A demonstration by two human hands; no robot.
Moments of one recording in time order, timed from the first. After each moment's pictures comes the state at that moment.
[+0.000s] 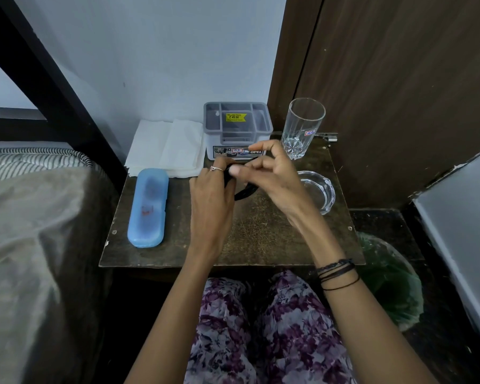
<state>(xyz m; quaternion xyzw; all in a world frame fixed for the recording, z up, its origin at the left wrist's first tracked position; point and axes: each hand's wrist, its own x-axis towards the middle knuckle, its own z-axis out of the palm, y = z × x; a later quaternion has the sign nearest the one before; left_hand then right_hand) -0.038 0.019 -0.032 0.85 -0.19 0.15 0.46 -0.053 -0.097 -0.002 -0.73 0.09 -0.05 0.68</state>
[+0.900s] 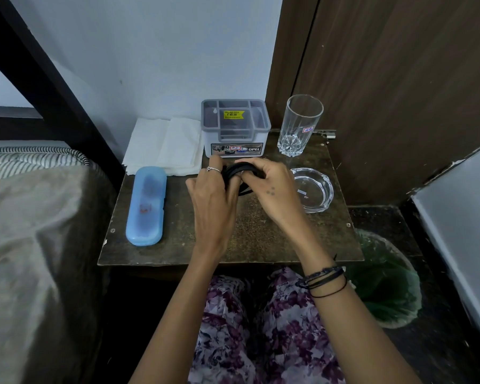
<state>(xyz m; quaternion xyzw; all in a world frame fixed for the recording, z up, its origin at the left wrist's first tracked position) -0.047 0.012 -0.034 0.86 -0.15 0.18 0.45 -0.062 -0.086 -0.008 -0.84 0.08 -0.12 0.53</state>
